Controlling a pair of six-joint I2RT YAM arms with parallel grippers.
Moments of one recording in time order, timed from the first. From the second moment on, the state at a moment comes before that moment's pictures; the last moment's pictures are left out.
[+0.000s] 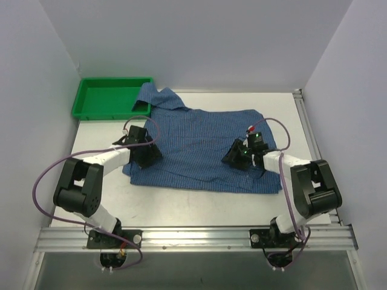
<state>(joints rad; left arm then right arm) -0.30 1.61 0.86 -0.27 0.02 -0.86 0.28 1.58 0.69 -0.03 -0.30 0.70</state>
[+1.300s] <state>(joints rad) -0.37 1.51 0.68 0.00 -0.02 -0.98 0.01 1.20 0.43 -0.26 -0.37 0.61</state>
